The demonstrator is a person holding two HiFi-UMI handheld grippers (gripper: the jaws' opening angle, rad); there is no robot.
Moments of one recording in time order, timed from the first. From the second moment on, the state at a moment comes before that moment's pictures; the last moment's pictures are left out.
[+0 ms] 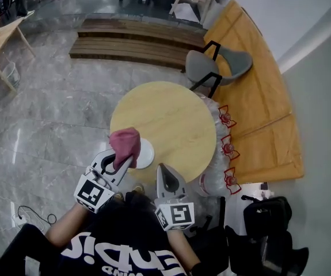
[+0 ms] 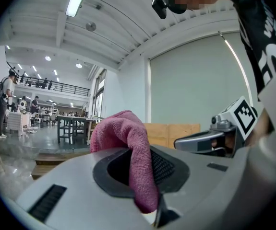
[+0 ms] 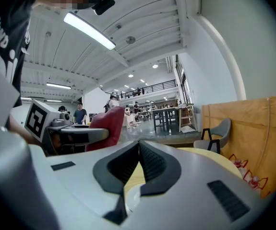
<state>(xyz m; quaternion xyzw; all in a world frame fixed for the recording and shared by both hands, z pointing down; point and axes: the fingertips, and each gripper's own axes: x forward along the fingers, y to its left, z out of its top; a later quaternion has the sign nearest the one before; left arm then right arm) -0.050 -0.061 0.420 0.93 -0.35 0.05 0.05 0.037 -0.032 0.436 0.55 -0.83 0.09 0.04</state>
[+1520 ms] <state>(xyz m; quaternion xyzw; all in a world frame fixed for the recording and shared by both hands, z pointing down) -0.069 -0.163 0.670 0.88 -0.32 0.31 0.18 0.059 -0.100 0.745 0.44 -0.72 0.47 0.26</state>
